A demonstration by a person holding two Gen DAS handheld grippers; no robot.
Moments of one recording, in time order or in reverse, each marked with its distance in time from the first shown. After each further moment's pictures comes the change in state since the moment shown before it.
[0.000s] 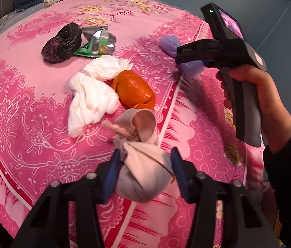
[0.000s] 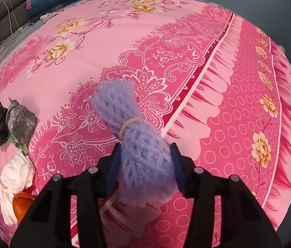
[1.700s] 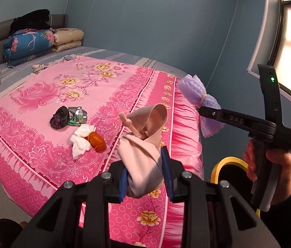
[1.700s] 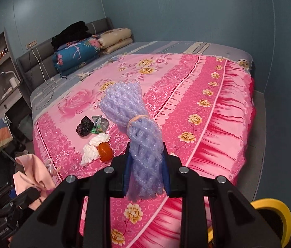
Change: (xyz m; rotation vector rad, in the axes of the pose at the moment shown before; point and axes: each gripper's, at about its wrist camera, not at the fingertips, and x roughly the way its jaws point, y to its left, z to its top) left arm -0.217 -0.093 -0.056 0.192 -0.344 -0.112; right arm -0.337 -0.078 -0.181 0.158 -0.359 0.170
